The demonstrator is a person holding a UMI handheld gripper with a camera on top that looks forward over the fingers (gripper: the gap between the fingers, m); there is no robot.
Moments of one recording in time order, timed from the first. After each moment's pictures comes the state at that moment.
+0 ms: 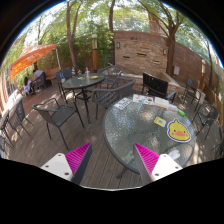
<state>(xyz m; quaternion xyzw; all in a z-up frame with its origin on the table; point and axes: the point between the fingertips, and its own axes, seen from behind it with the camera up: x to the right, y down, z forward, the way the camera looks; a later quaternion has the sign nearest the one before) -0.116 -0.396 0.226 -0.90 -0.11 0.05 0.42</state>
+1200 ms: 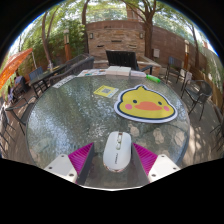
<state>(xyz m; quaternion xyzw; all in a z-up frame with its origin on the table) 0.202 -0.262 -0.017 -0.92 -0.02 0.02 0.39</state>
